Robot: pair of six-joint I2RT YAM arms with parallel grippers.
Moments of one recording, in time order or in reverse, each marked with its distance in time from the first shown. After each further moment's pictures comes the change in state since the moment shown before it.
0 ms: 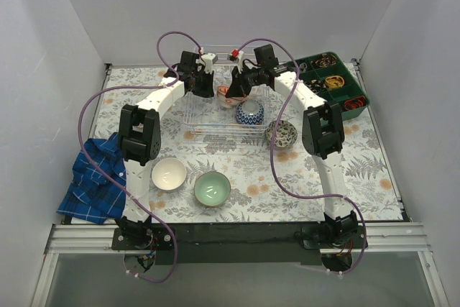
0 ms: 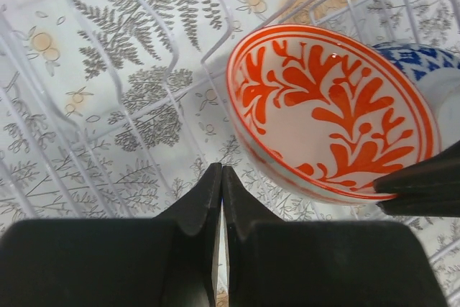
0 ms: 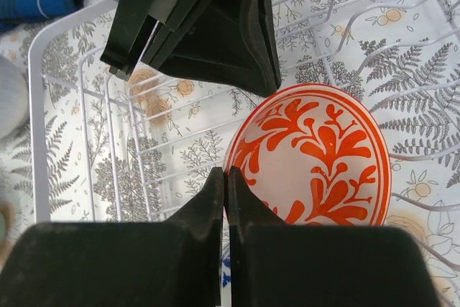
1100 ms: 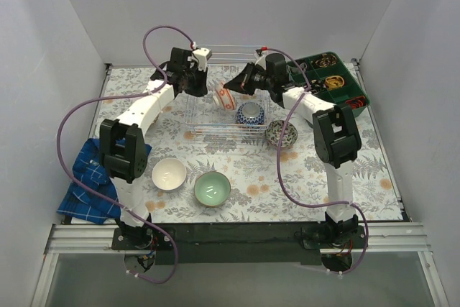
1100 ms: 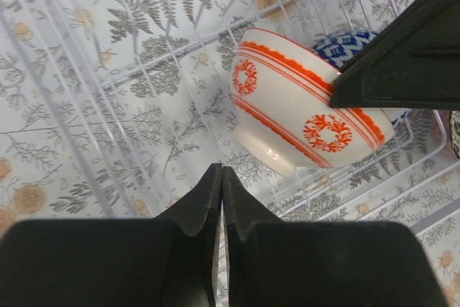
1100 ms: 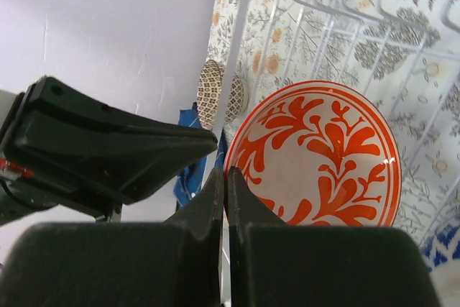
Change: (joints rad) left arm -0.012 -0.291 -0.171 -0.053 -0.080 0.007; right arm -0.011 -0.223 -0.486 0.683 0.219 1.305
